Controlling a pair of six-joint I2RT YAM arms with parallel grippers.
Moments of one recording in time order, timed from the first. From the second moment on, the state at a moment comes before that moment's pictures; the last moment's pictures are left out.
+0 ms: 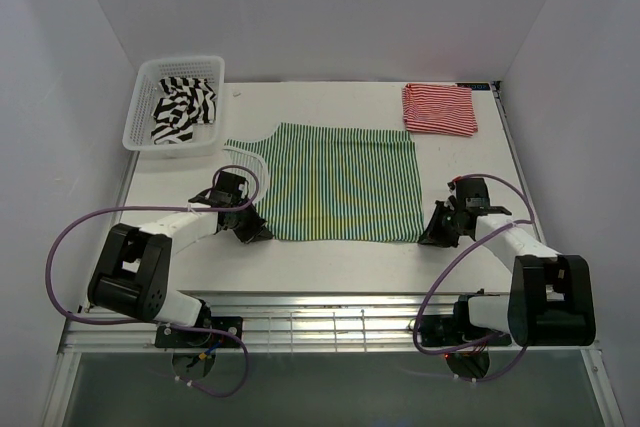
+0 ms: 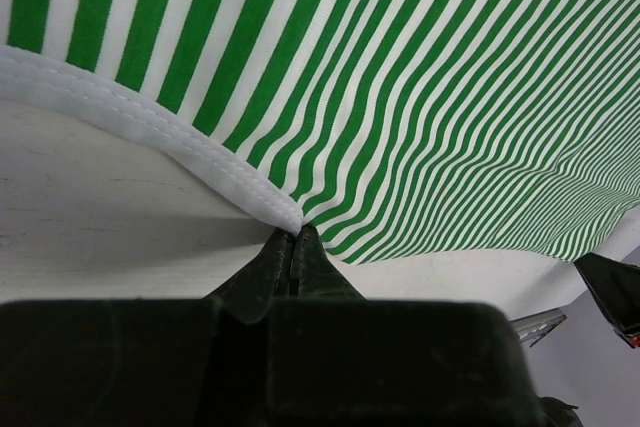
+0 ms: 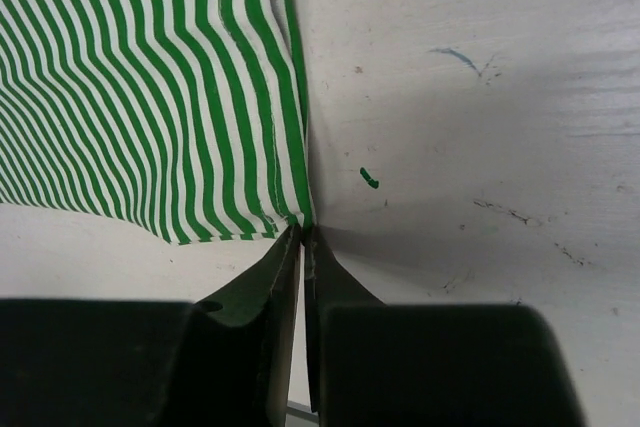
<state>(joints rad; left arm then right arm) -0.31 1.44 0.63 -0.32 0.23 -0.92 0.05 1.25 0.53 -0.42 -0.30 0.38</state>
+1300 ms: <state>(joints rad) -0.24 1.65 1.09 -0.48 0.24 -0.84 0.03 1.45 0.96 -0.55 -0.34 0.36</state>
